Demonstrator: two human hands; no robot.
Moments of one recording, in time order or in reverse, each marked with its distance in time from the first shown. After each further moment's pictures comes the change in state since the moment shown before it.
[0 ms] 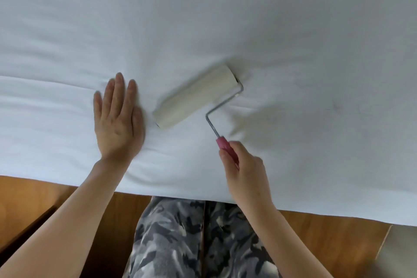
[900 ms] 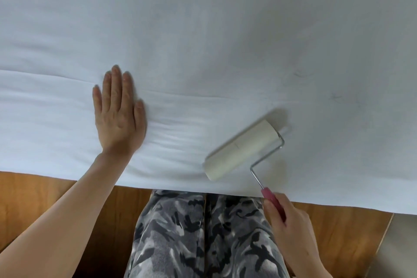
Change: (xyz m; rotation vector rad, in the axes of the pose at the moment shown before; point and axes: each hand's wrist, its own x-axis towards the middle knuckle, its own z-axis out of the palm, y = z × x) left_hand -0.002 0.000 -0.001 0.076 -0.080 -0.038; right_hand -0.095 0.103 -0.013 -0.083 0.087 0.050
